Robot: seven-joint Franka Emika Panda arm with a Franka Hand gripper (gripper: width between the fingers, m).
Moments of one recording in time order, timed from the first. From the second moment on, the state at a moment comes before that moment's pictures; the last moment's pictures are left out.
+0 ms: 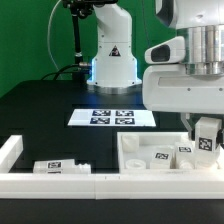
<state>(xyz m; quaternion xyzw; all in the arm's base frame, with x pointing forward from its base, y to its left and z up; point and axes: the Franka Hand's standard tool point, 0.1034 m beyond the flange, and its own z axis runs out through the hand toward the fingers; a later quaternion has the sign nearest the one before) 0.638 0.108 0.070 -0.94 0.33 -0.05 0.06</state>
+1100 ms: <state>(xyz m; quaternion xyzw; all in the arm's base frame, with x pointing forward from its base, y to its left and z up) 0.639 0.116 0.076 -0.96 0.28 -0.04 0.05</state>
